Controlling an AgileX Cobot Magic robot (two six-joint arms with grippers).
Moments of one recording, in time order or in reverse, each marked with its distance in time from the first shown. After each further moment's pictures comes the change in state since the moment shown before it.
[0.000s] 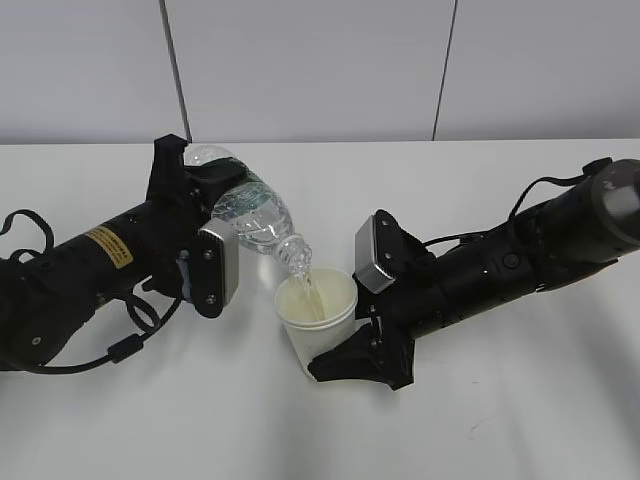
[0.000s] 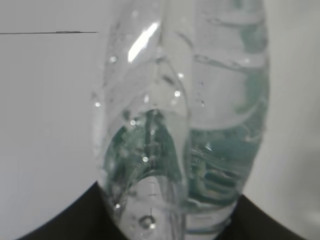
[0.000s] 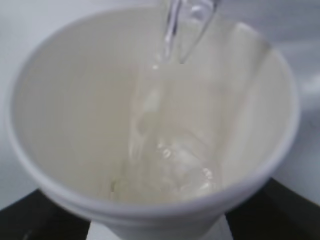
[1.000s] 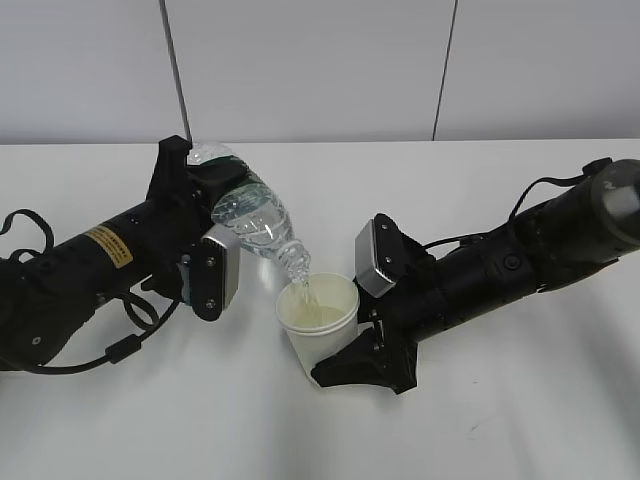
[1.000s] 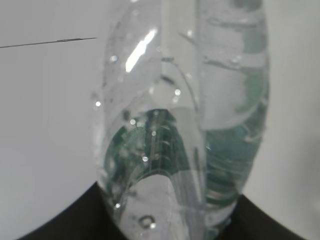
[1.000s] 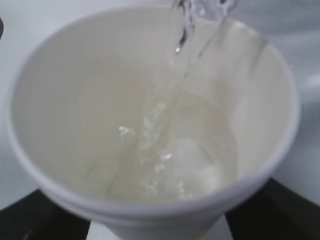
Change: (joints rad) left arm 0.000 0.000 0.000 0.000 -0.003 0.072; right arm 0.000 0.000 0.000 -0.029 0.004 0.019
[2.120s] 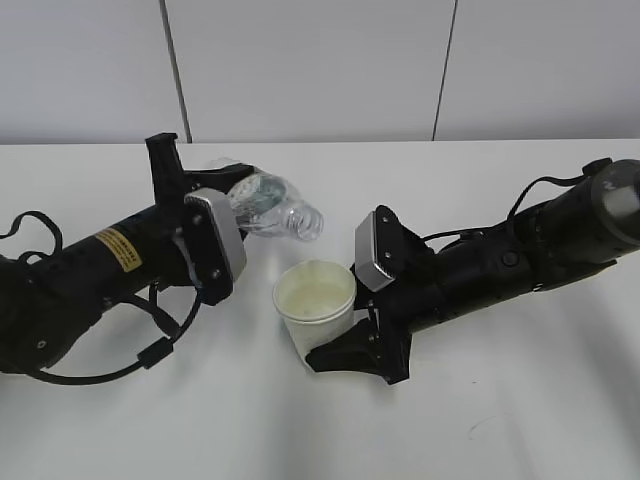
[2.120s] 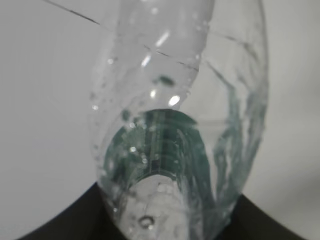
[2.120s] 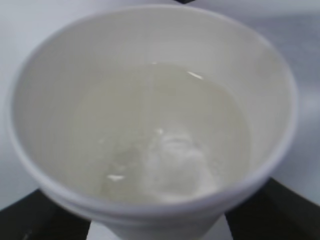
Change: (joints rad) left arm -0.023 0.000 -0.003 0.033 -0.007 -0.488; right arm 0.000 0.000 0.000 0.086 0.006 -0.102
